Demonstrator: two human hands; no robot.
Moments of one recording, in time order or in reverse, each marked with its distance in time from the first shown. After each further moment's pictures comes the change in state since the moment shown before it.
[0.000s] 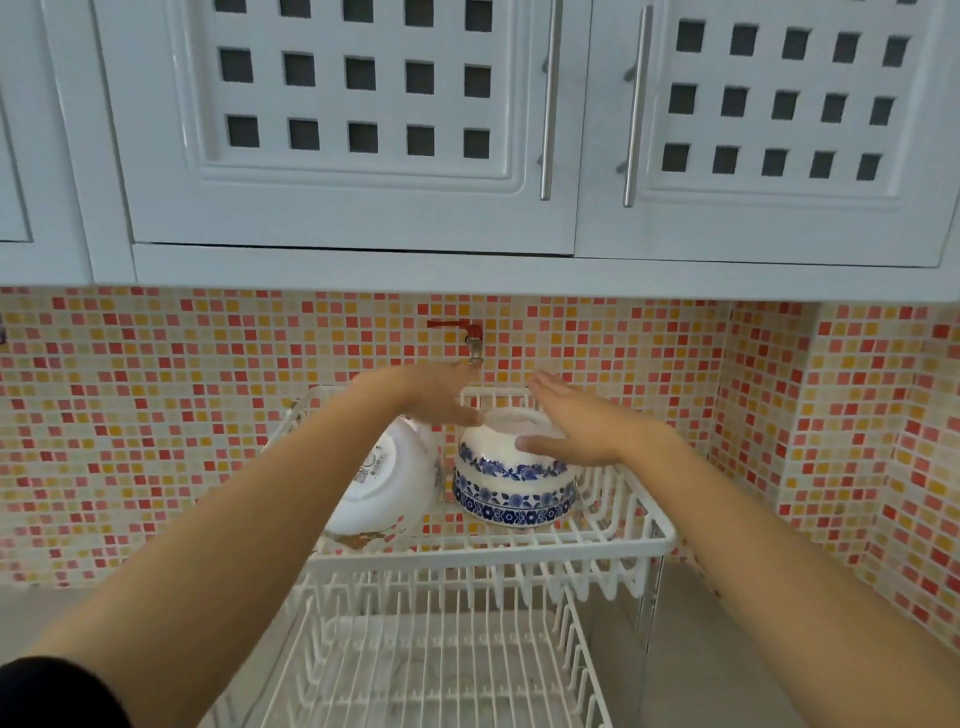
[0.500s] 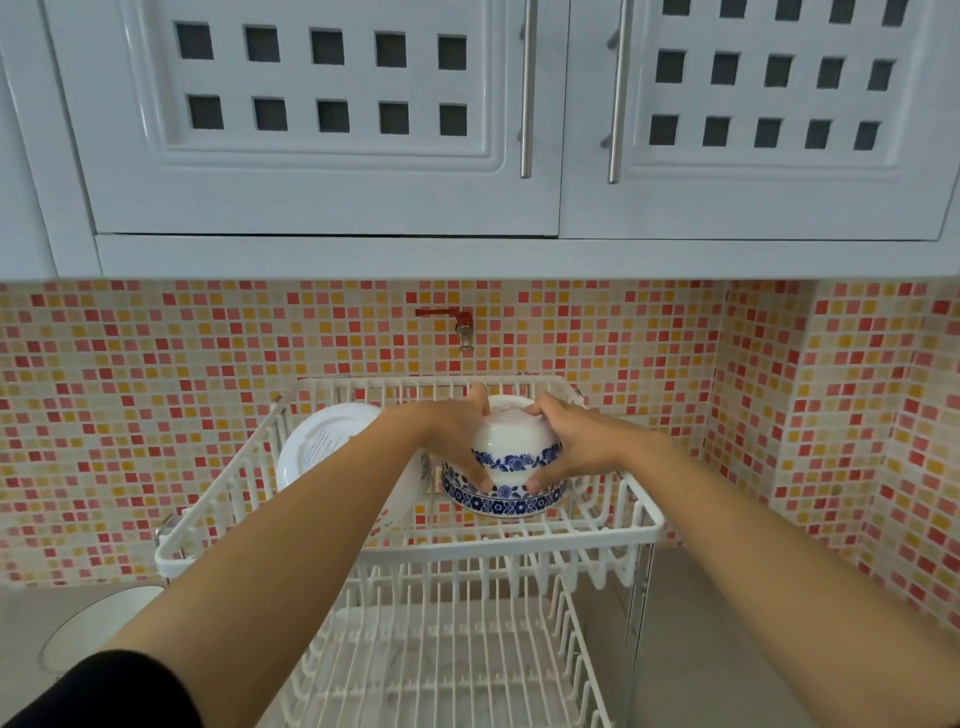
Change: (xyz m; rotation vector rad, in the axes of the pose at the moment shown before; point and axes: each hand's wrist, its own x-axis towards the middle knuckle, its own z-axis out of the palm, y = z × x) left_hand 0.023 0.022 0.047 -0.156 -0.148 -0.060; right_hand 0.003 0.026 0.034 0.346 -0.081 0.036
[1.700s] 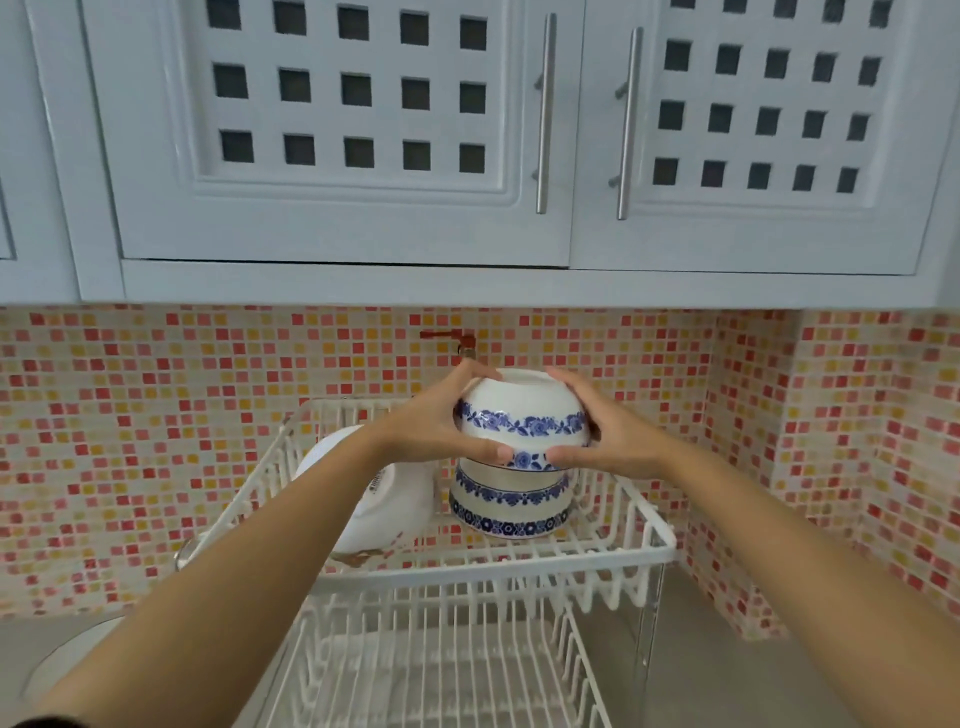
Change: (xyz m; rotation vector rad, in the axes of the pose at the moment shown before) left_hand -0.040 -0.026 -0.017 -0.561 0.302 0.359; right_hand -0.031 -0.017 -0.025 0.323 0.192 -0.109
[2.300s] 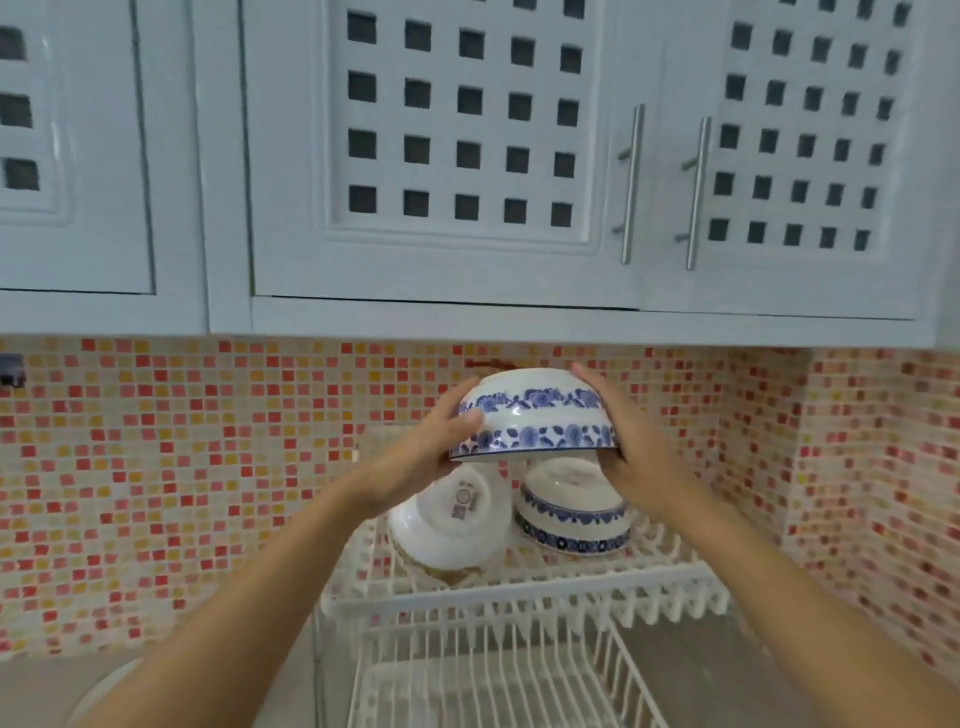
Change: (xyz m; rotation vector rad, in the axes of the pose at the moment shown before) left_hand -0.102 -0.009 -0.065 -0.583 -0.067 0.075; right_hand 0.001 -0.106 0.056 -0.175 0.441 -0.096
